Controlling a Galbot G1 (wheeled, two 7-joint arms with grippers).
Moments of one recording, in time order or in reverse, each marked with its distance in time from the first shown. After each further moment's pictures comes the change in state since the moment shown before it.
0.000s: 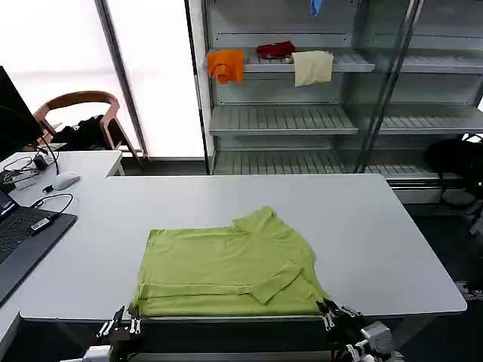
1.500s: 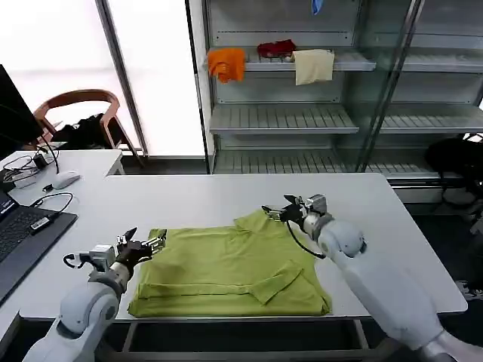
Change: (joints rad) left arm -0.709 0.076 -0.001 0.512 -0.241 0.024 0.456; right arm 1.244 0.360 -0.560 -1.063 0.008 0.054 -0.480
